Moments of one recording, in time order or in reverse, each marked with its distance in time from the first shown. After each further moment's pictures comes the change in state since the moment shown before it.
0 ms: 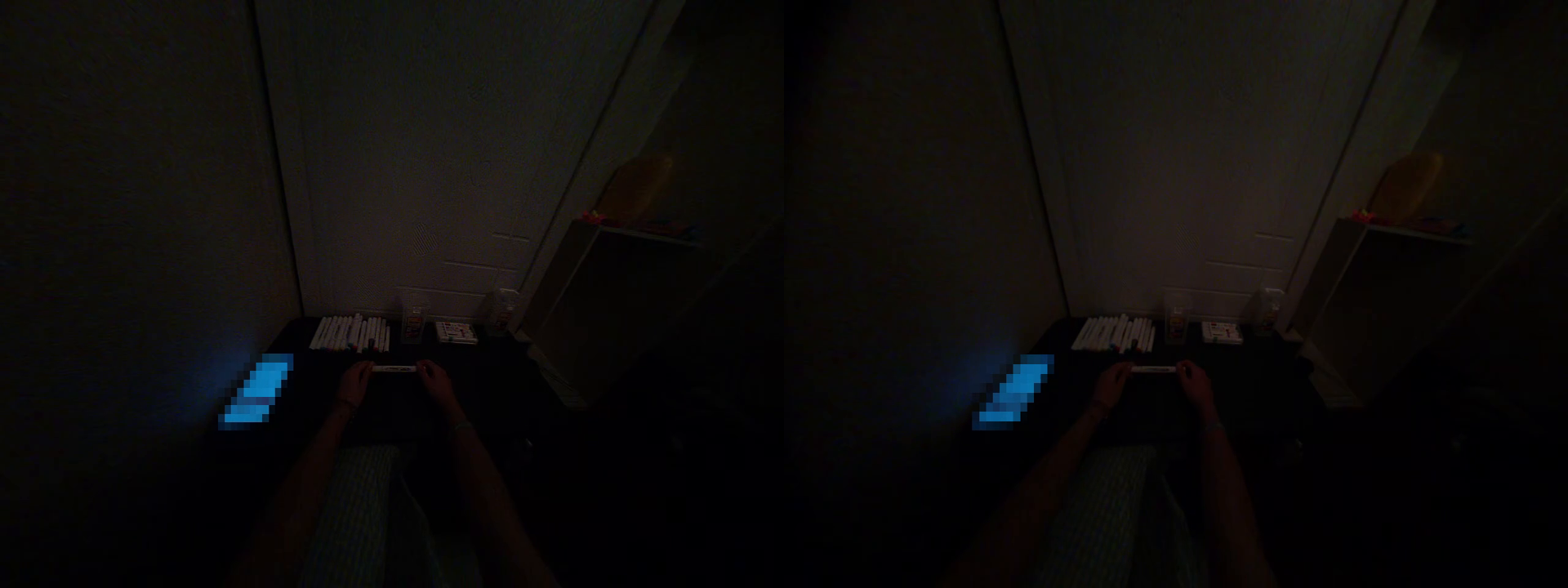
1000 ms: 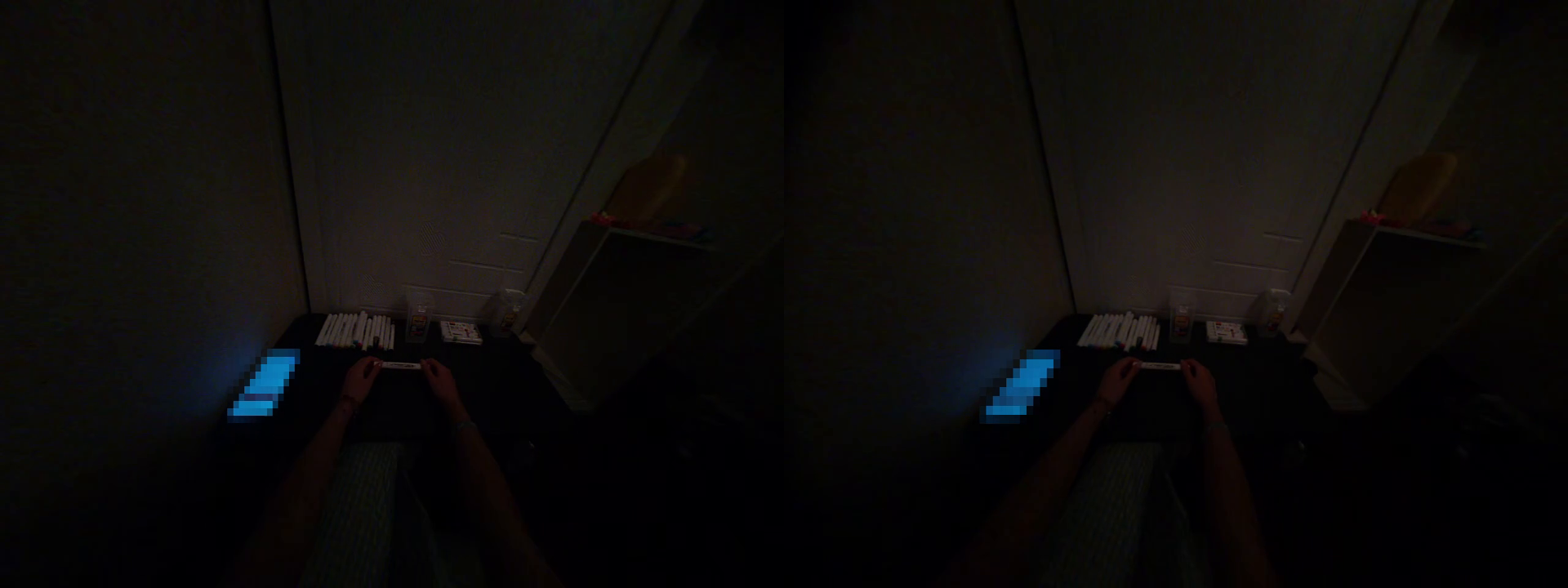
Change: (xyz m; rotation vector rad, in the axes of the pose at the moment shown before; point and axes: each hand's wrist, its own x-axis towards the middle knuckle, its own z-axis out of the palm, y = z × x) left_hand -0.001 0.004 -0.001 -0.115 -0.014 -0.002; right_hand 0.002 0.005 0.001 0.014 0.002 0.010
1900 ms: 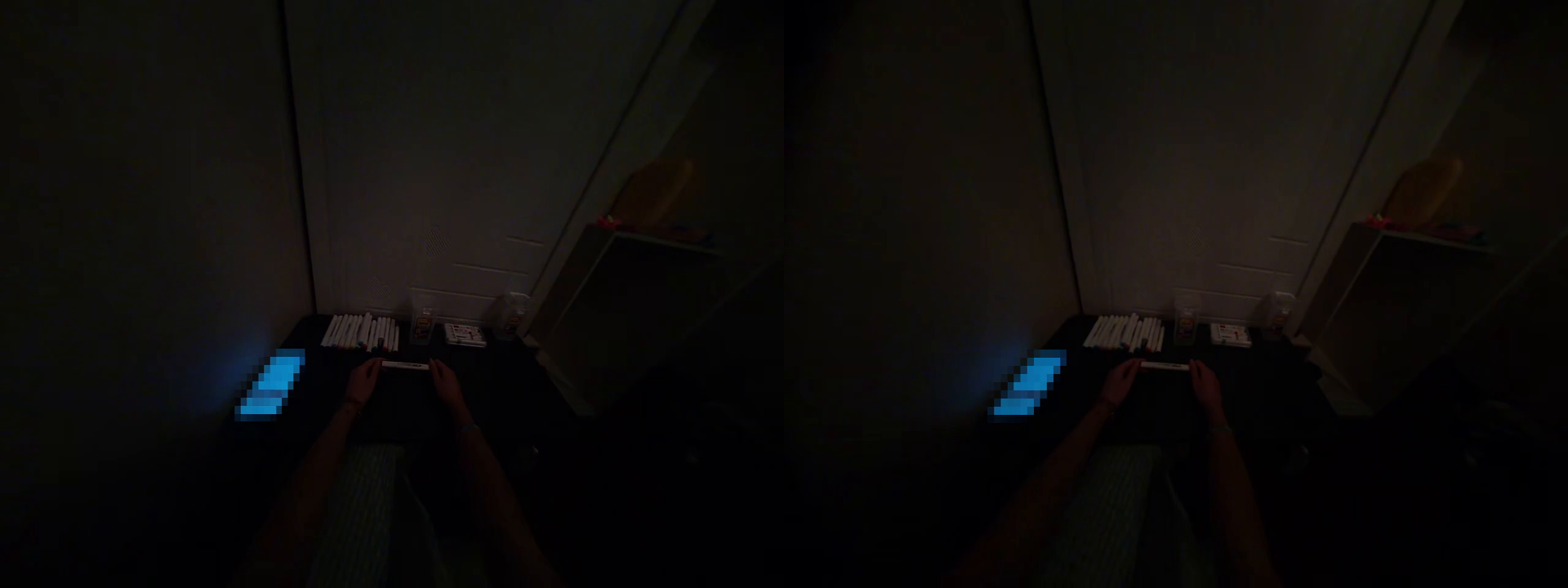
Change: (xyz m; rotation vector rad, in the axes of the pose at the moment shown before) left_hand -0.002 0.013 -0.009 -0.060 -0.012 -0.074; right_hand 0.001 -0.001 0.001 -0.047 0.045 0.019
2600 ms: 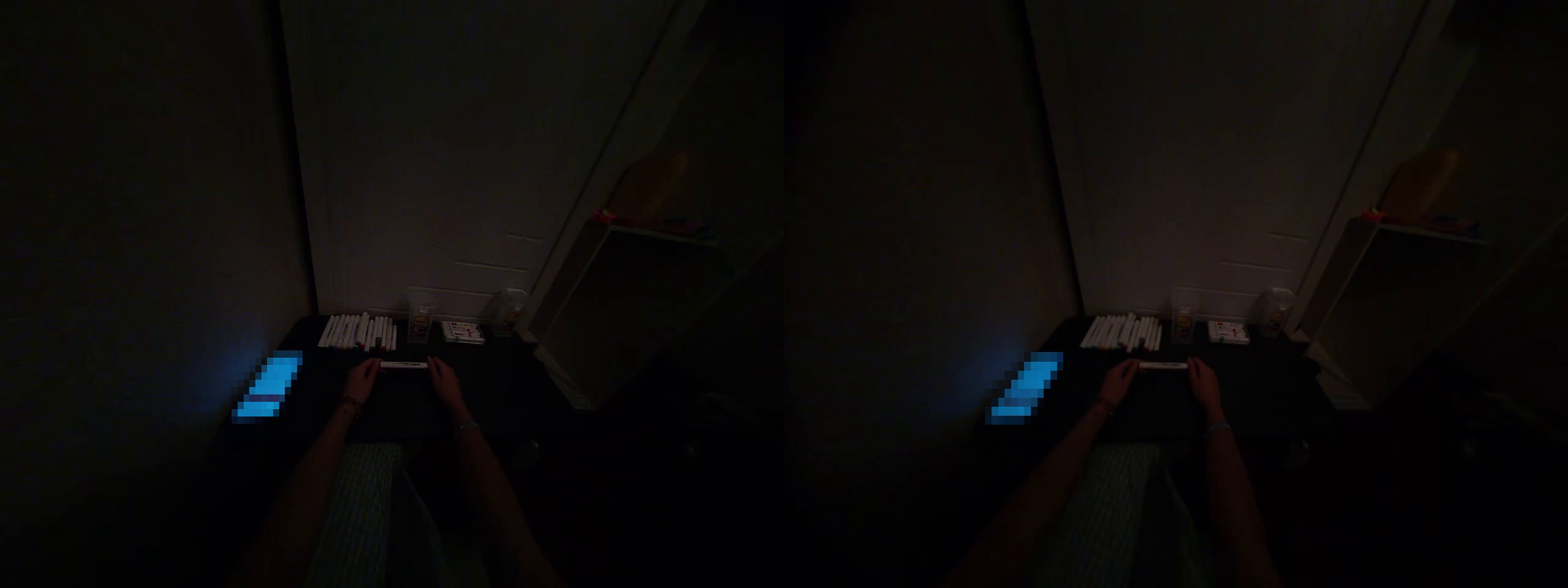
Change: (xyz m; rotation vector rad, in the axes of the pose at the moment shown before) left_hand 0.001 -0.005 0.002 0.033 -0.017 -0.029; right_hand 0.002 0.002 0.001 -0.031 0.022 -0.002
